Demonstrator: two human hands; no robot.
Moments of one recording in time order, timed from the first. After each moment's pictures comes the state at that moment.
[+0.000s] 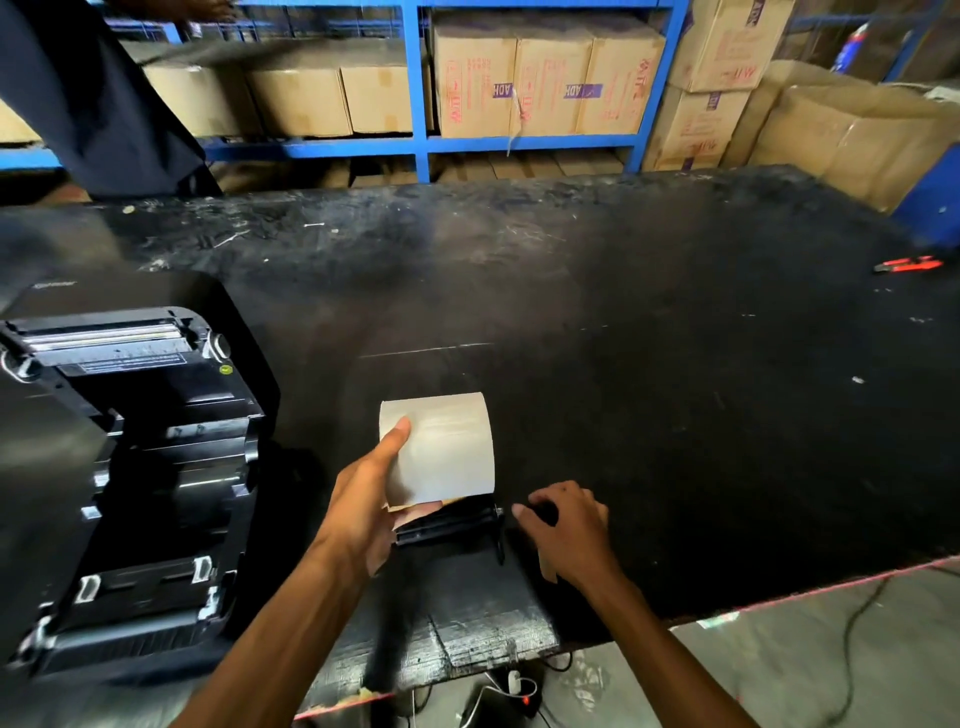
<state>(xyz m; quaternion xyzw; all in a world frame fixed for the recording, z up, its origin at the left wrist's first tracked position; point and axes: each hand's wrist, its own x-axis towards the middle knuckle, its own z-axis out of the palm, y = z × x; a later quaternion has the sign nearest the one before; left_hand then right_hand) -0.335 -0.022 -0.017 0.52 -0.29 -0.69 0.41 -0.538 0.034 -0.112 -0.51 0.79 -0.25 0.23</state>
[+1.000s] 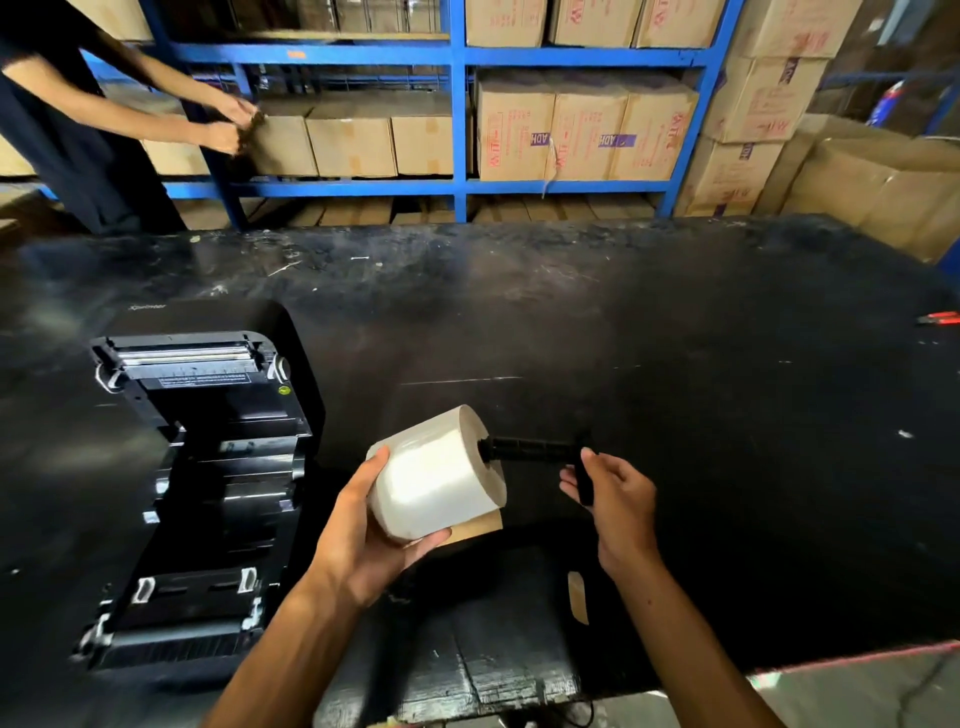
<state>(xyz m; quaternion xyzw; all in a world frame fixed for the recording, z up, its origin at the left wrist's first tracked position) -0.293 -0.021 -0.011 0.44 -0.14 -0.78 0.43 -0.528 -0.002 -0.040 -0.16 0.62 -0.64 0.42</state>
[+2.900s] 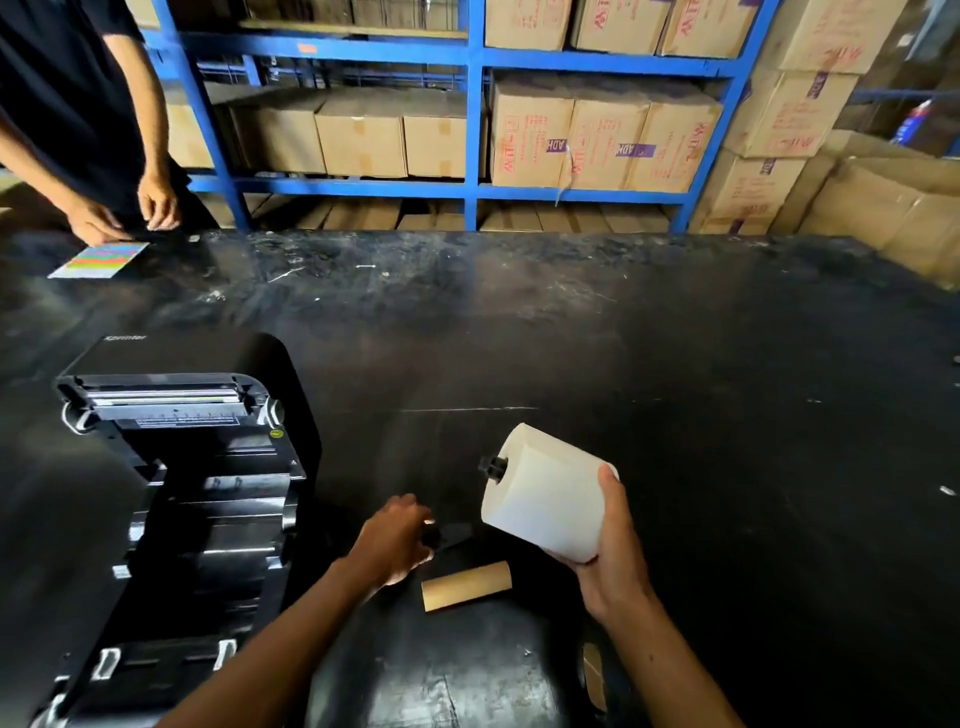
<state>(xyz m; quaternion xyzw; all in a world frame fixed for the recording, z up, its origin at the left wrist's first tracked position) -0.299 -0.131 -0.101 0.55 -0.81 -0.20 -0.04 -0.512 -0.039 -0.033 -0.12 0.54 -0.61 0.56</state>
